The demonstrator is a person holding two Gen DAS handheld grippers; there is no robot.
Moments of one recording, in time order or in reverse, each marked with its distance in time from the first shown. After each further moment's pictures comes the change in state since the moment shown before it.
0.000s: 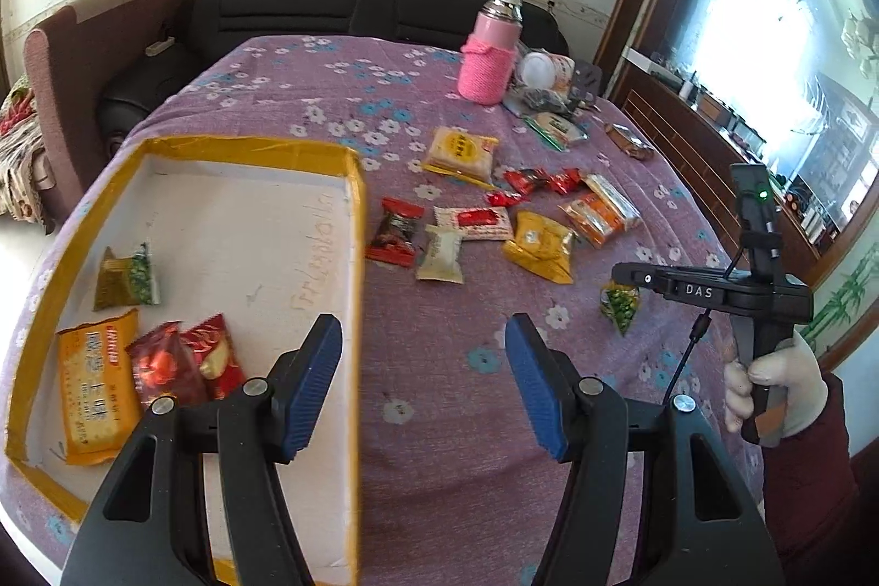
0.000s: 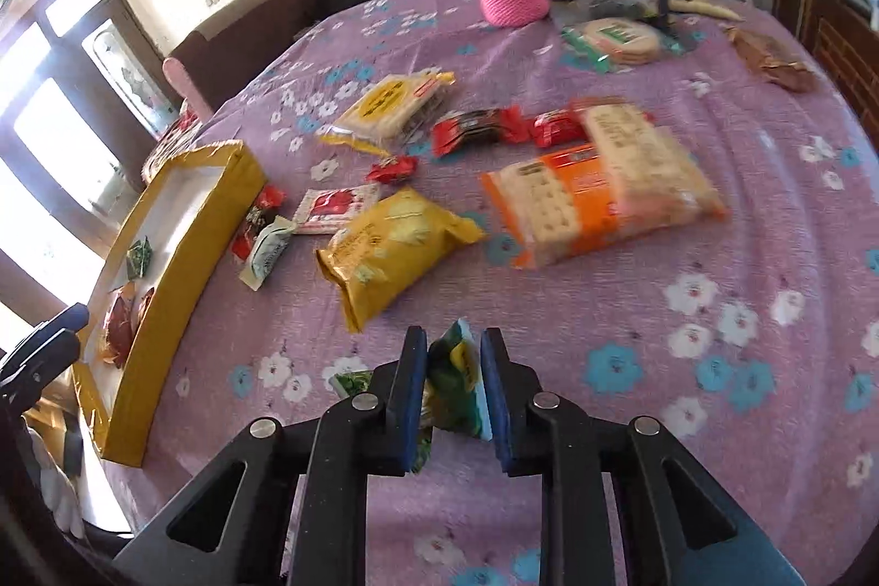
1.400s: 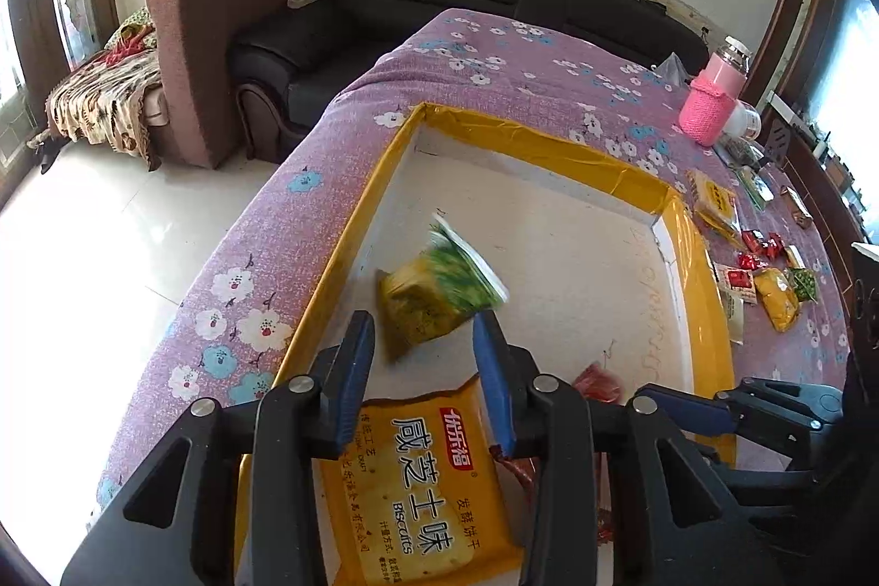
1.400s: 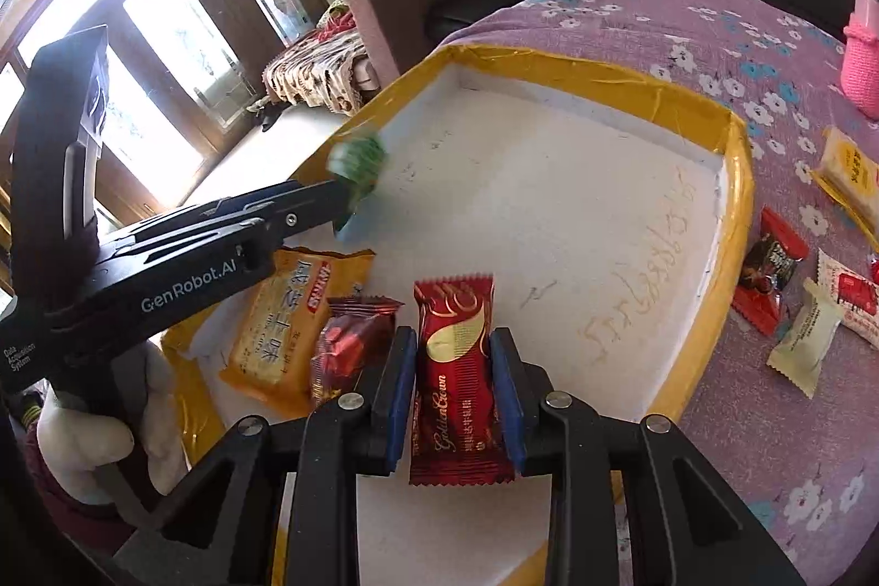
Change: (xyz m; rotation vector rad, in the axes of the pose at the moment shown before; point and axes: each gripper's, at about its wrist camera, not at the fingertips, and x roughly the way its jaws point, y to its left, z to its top) left arm 0.011 0.192 0.015 -0.197 0.030 0.276; right arm 0.097 0.288 0.003 -0.295 0.115 0.258
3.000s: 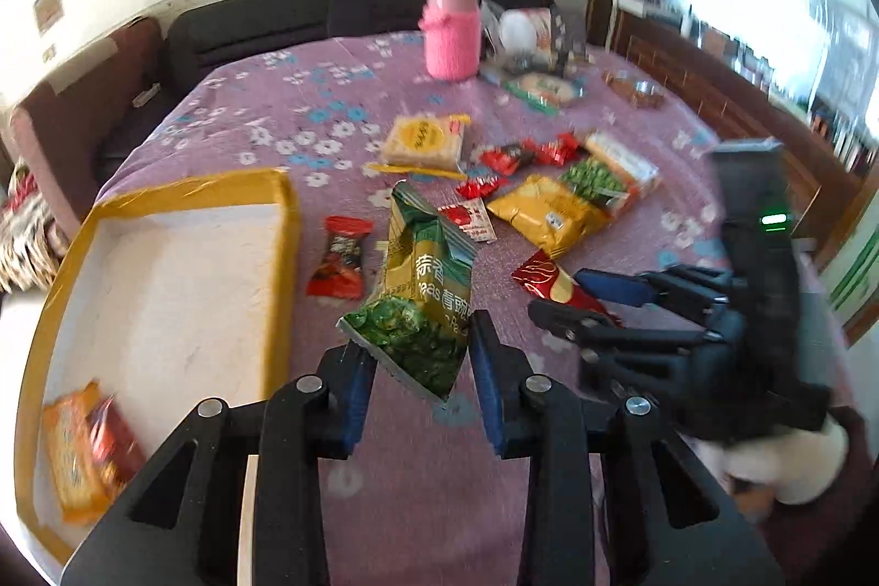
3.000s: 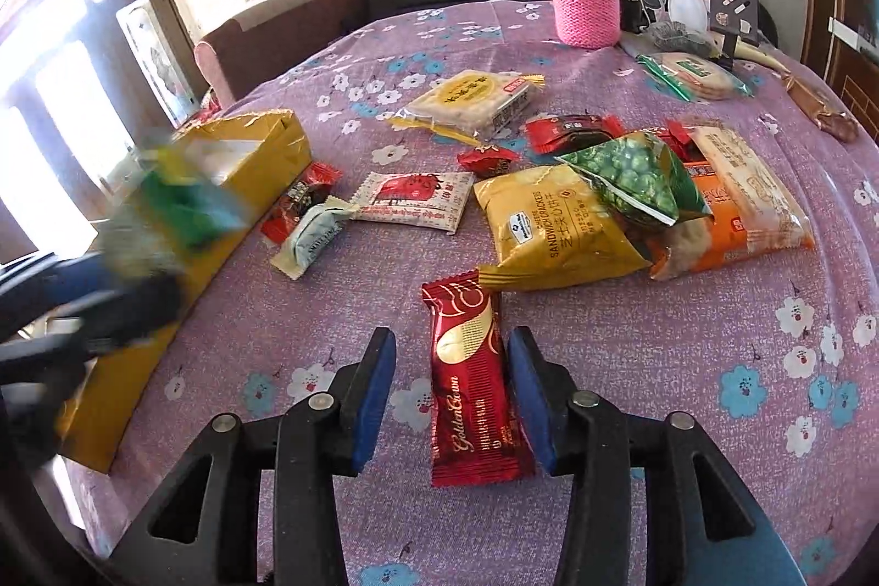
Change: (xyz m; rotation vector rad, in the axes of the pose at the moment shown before) left arm -0.040 -0.233 -0.053 0.350 -0.057 -0.164; right arm -0.106 -0.194 -0.093 0.163 -0.178 -0.284
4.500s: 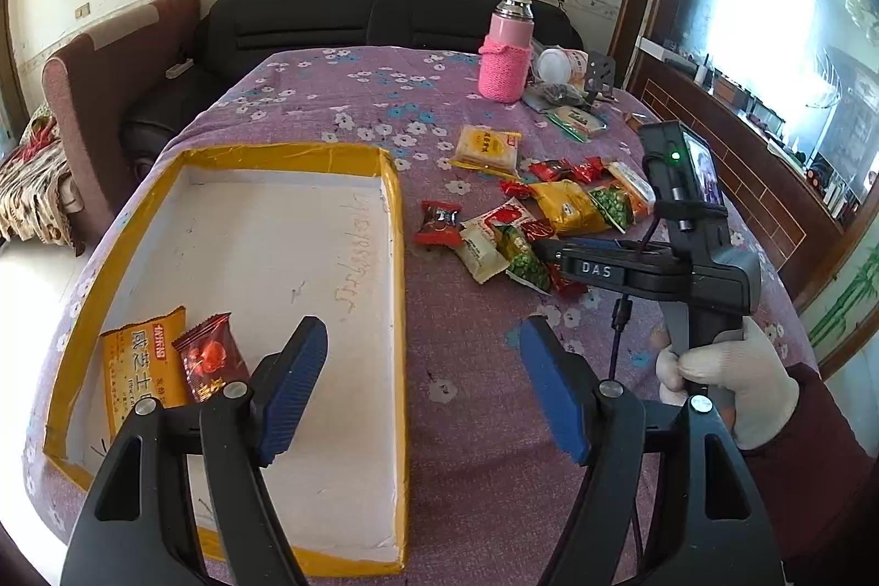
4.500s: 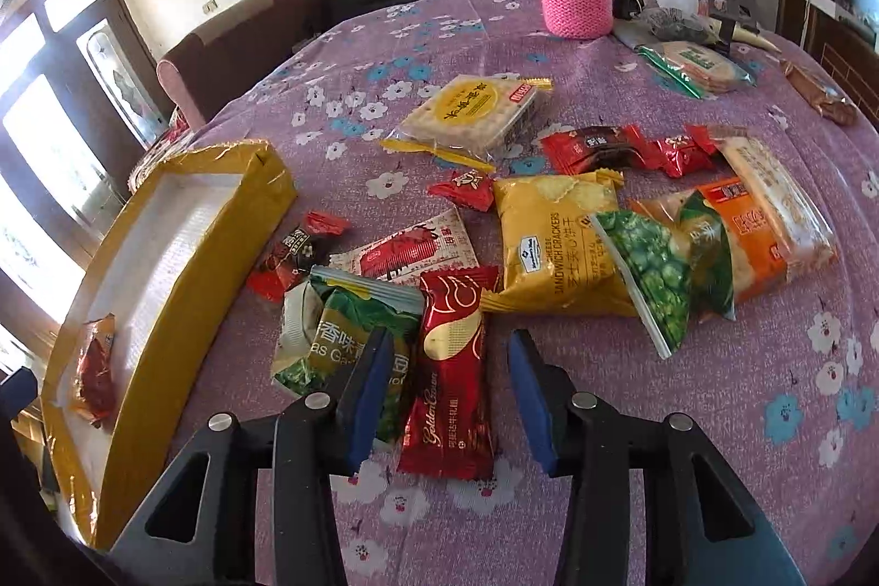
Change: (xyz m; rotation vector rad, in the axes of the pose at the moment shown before) left arm -0.050 0.058 -0.029 -0.099 -0.029 -0.012; right arm 0.023 0.022 0.032 0.100 0.028 -0.050
